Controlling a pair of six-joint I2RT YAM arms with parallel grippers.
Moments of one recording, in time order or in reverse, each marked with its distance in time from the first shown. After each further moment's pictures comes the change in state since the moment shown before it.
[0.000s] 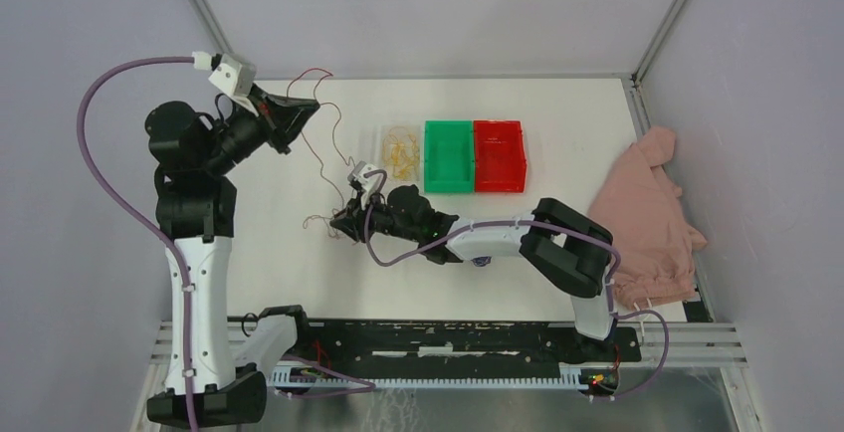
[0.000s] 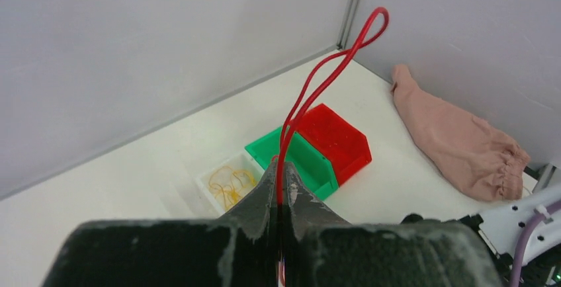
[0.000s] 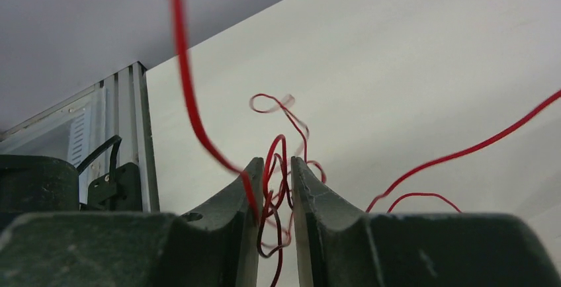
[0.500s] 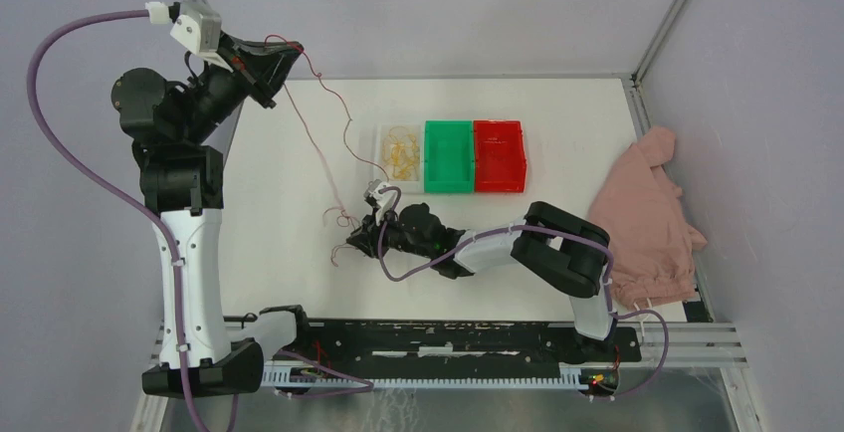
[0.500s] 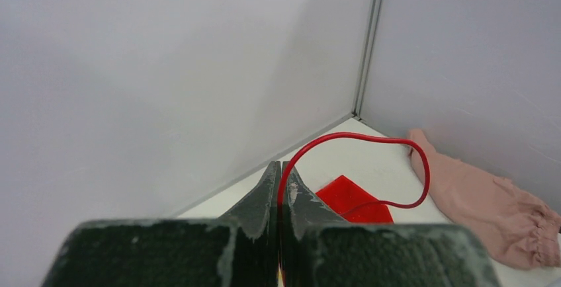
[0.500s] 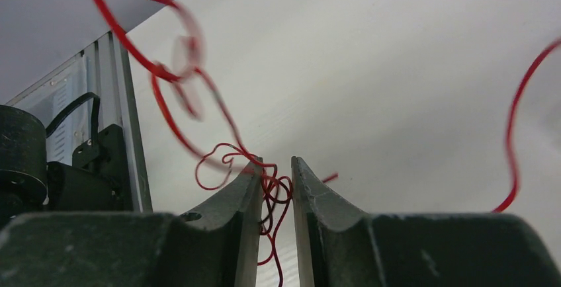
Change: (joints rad) left arm 0.000 0.158 0.253 0.190 -0.038 -0.108; right arm 0.014 0.017 -0.177 0.120 0.031 0.073
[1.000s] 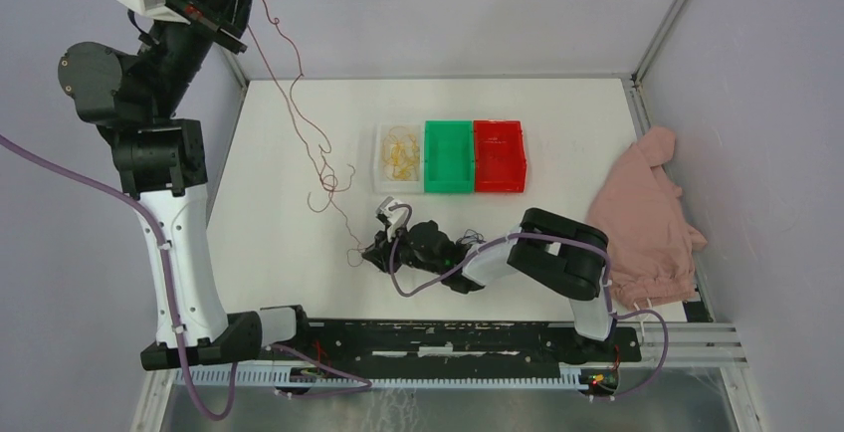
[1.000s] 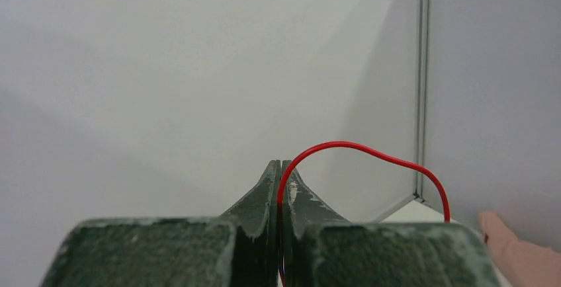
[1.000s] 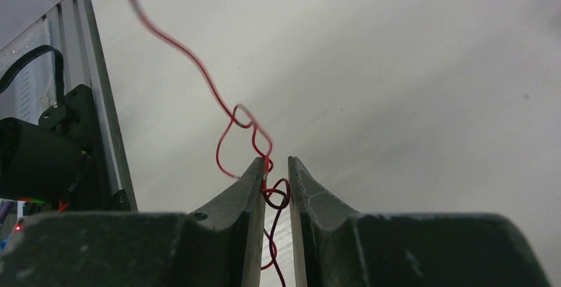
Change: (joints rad) left arm -0.001 0.148 0.330 0.110 -0.134 -0.011; right arm 0.033 0.000 -0.144 0.073 0.080 0.023
